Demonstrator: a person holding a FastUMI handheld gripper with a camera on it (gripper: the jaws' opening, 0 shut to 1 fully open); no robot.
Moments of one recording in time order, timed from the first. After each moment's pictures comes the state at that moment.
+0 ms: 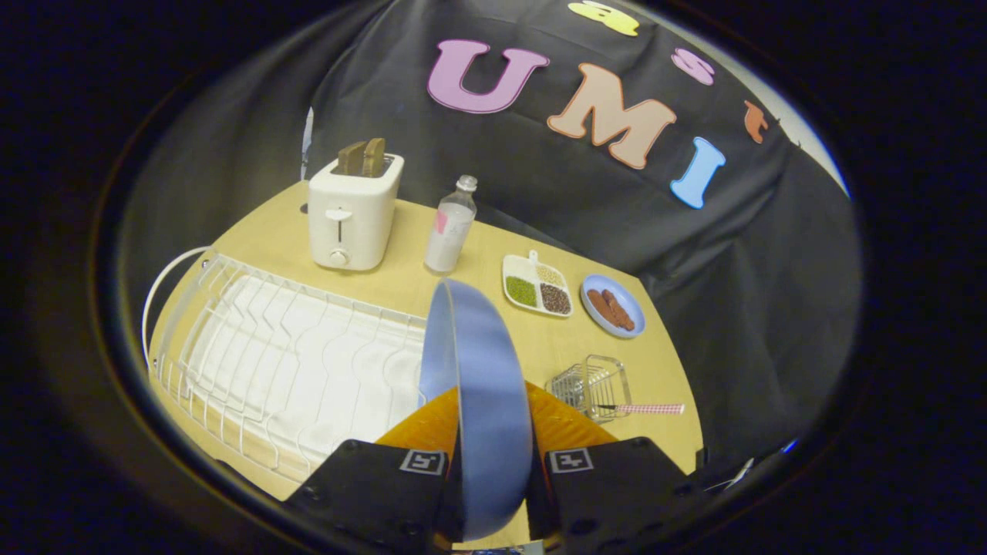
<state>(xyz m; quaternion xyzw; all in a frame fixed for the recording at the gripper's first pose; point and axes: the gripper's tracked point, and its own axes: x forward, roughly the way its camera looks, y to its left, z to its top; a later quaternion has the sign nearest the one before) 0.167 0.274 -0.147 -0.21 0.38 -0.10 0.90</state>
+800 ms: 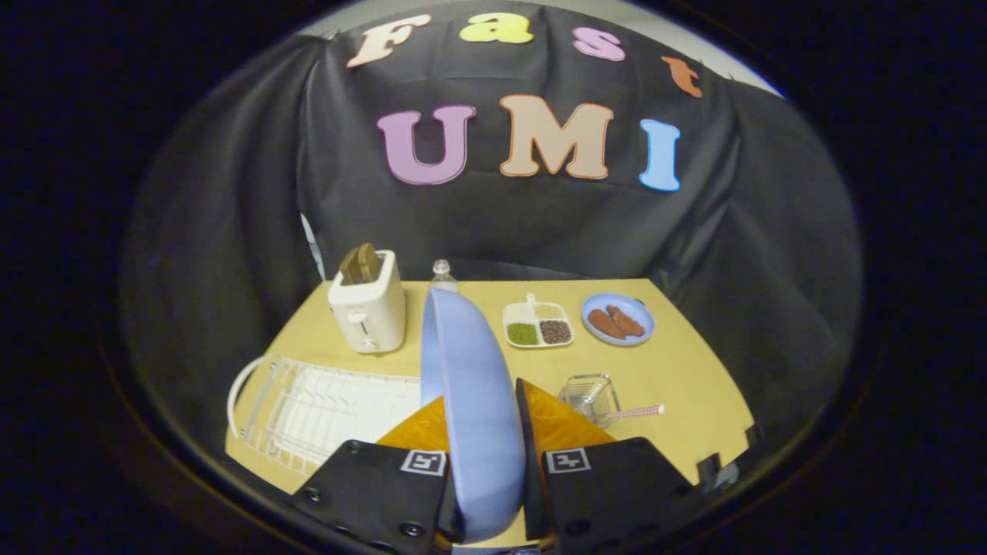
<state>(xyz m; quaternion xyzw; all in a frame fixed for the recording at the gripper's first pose) 0.139 0.242 -0.039 0.04 0.30 -0.04 0.95</state>
